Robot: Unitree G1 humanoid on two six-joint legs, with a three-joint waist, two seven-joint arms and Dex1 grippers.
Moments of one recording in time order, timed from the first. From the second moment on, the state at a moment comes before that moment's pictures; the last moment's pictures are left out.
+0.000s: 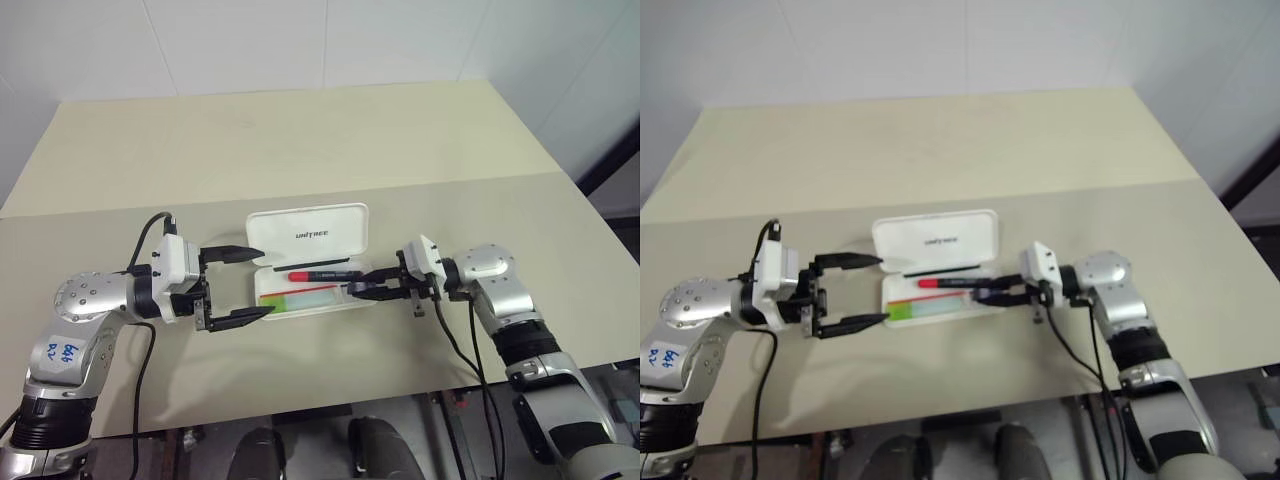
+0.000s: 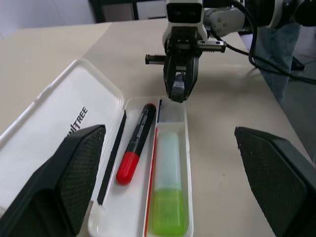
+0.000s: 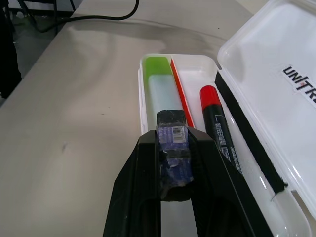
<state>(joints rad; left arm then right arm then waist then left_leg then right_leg) -0.23 0.72 0.16 -0.26 -0.51 0.24 -1.12 -0.69 -0.45 0.19 0.53 0.28 -0.22 1.50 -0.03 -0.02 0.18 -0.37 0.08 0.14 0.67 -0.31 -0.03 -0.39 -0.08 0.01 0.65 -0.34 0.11</state>
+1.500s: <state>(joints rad) -0.20 0.67 0.26 -0.10 -0.53 0.18 -1.09 -0.51 -0.64 -0.05 0.18 0.40 -0.01 1.35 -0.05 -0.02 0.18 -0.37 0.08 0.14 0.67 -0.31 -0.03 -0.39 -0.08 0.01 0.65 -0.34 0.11</state>
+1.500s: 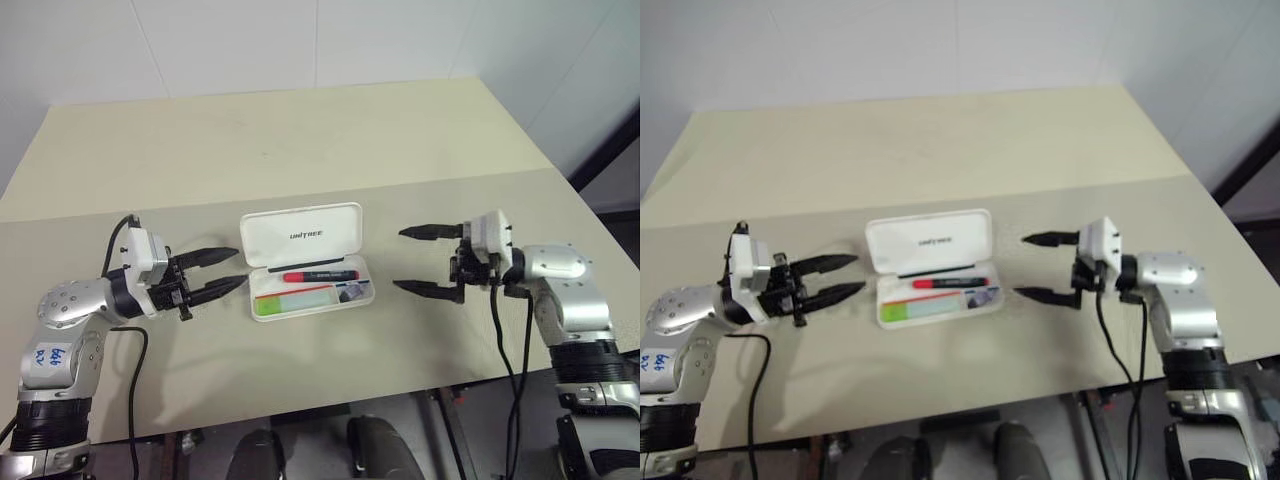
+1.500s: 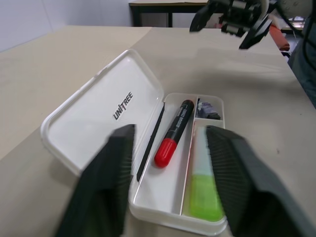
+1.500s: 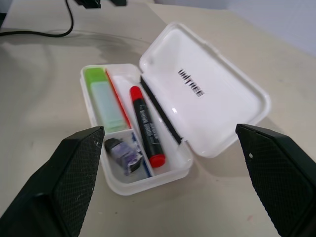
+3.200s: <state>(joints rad) -0.62 0.55 0.02 0.27 -0.28 0.08 -0.97 -0.47 -0.60 -0.04 0.18 0.38 -0.05 1.29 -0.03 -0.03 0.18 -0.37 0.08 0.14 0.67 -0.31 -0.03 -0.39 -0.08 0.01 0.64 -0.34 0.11</state>
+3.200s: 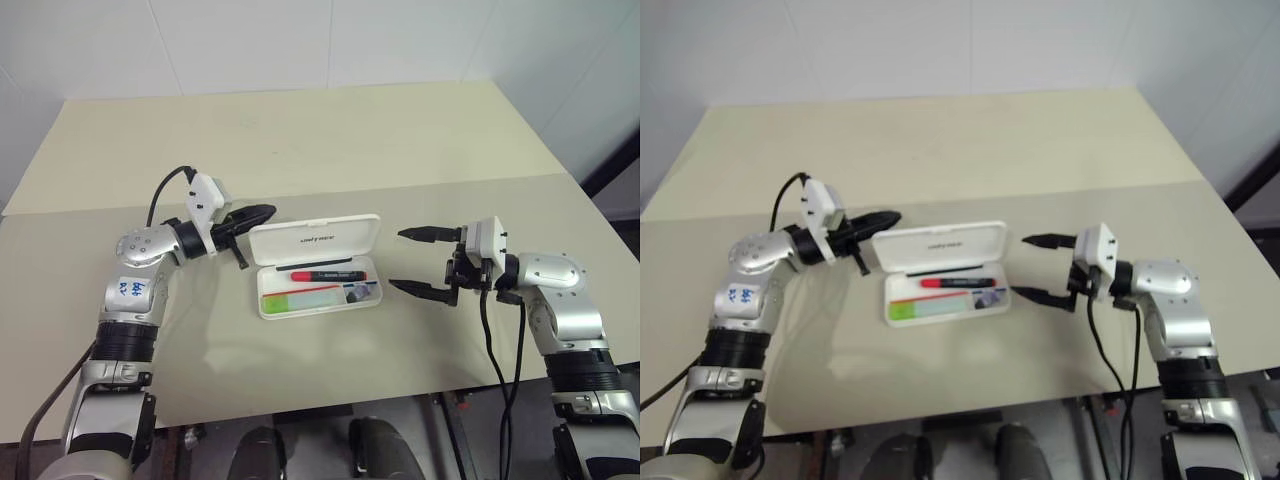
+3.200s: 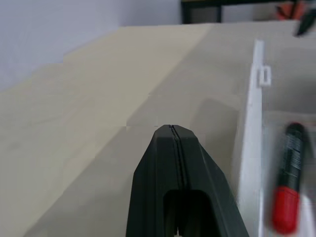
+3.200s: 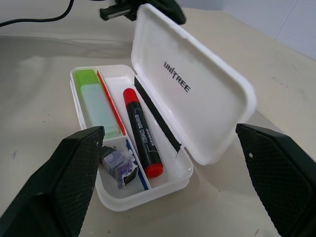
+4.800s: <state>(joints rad) -0.48 0.49 0.02 0.06 -0.32 0.14 -1.02 -0.35 -0.54 -0.07 -0.01 0.40 -0.02 1.02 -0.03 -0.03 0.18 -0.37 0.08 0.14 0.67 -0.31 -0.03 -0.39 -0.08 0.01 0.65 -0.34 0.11</state>
